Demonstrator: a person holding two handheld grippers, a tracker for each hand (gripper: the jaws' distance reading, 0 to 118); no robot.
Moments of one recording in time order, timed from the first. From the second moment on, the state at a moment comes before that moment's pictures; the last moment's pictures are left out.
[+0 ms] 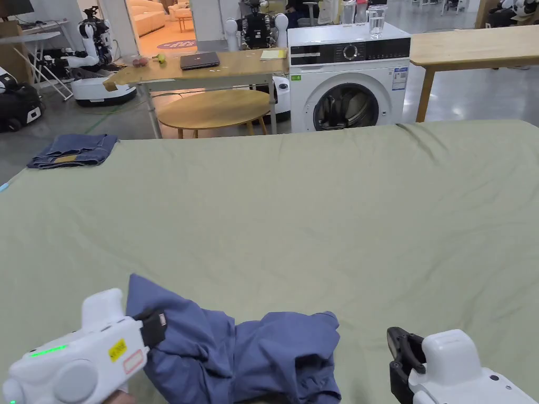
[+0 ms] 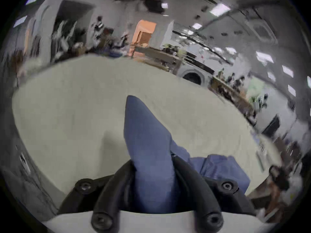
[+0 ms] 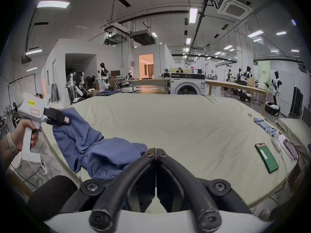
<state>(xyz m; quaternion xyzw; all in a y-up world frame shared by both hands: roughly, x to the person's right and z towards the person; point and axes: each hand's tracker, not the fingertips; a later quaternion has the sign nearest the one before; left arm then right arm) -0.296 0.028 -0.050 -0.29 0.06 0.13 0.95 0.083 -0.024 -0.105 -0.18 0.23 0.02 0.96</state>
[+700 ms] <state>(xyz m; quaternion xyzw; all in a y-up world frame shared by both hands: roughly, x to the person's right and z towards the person) -0.139 0.042 -0.098 -0.30 -0.11 0.01 0.95 0.089 -0.025 -0.111 -0.19 0.21 0.04 0.96</state>
